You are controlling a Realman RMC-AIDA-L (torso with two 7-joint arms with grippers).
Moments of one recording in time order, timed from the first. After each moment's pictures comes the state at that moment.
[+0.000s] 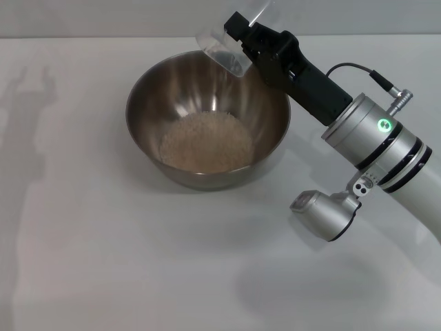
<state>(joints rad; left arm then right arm) -0.38 -2.06 -1.61 -0.46 2.88 1.02 -0.04 0.69 2.08 0.25 0.27 -2.14 -1.40 -1.68</state>
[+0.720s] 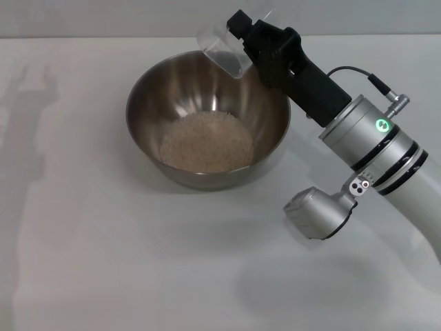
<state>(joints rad) -0.38 -2.07 -1.61 -0.46 2.88 1.02 -0.05 0.67 2.09 0.29 0.32 -2.13 -1.36 -1.64</state>
